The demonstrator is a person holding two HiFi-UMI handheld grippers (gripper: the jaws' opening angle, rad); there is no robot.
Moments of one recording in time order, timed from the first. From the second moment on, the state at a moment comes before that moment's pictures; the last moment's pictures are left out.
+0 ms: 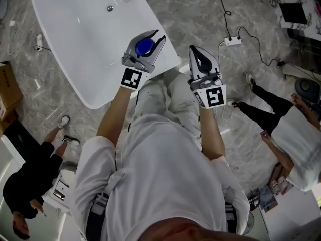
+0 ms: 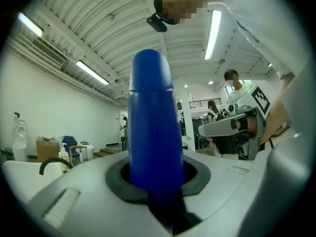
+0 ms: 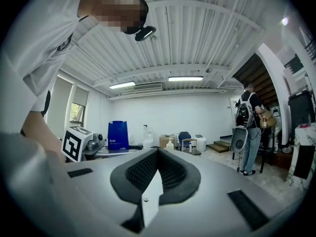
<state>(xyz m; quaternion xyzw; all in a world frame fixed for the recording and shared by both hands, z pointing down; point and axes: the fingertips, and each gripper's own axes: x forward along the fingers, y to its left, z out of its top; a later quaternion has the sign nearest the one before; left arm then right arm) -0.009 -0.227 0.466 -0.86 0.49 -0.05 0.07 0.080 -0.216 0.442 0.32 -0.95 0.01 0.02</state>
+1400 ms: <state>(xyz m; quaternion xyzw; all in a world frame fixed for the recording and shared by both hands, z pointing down) 0.007 -0.304 0.744 -0.86 0.50 -0.08 0.04 0.108 -0.262 0.653 0.31 -0.95 0.05 0.00</state>
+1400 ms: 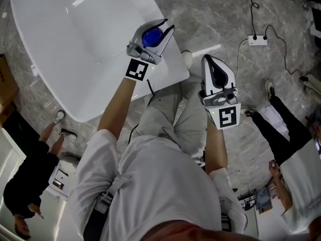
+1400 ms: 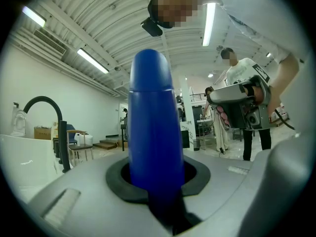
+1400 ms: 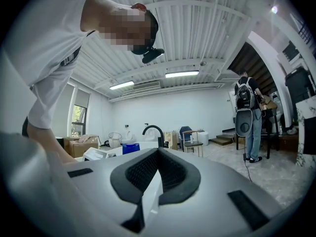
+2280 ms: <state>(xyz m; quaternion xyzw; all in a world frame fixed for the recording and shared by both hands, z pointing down) 0.009 -0.307 0.773 -0.87 0.49 -0.08 0.04 0.109 -0.254 0.677 0.31 -0.95 0.07 0.00</state>
